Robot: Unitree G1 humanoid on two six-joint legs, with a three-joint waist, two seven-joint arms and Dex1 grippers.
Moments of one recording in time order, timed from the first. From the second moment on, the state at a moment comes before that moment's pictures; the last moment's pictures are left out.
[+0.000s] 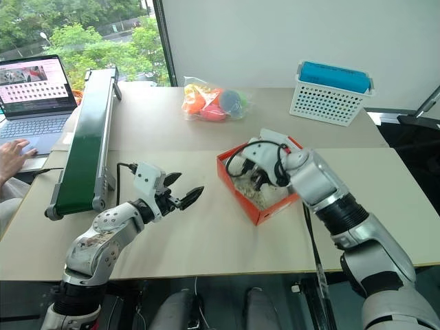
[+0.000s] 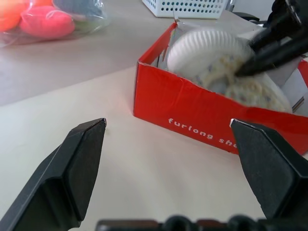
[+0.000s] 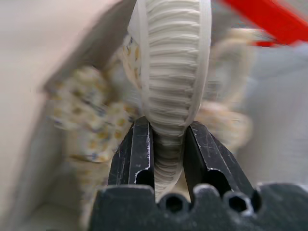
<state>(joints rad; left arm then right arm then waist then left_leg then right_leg) -0.25 0.35 -0.03 -0.38 -0.37 0.64 -0.41 -0.88 -0.66 0.56 0.01 0.02 0.89 0.80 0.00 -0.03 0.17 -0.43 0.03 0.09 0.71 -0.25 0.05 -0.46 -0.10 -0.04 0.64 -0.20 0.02</state>
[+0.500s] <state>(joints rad) -0.27 0.35 -0.03 -0.37 -0.37 0.66 -0.41 -0.97 -0.40 0.44 0.48 -0.02 0.83 0.83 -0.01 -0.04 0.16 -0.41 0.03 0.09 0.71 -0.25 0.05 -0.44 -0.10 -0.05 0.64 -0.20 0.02</state>
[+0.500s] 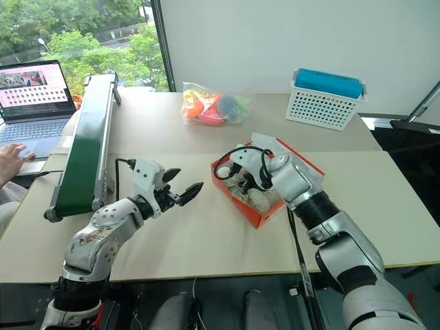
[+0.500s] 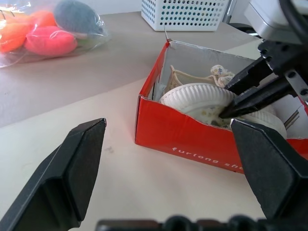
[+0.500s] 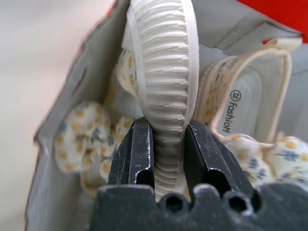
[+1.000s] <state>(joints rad) -0.27 0.36 -0.04 -0.37 -0.36 0.66 -0.43 -0.96 -0.42 0.22 0.44 0.07 1.03 0.82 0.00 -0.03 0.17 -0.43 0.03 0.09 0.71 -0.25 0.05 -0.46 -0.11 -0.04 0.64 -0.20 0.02</state>
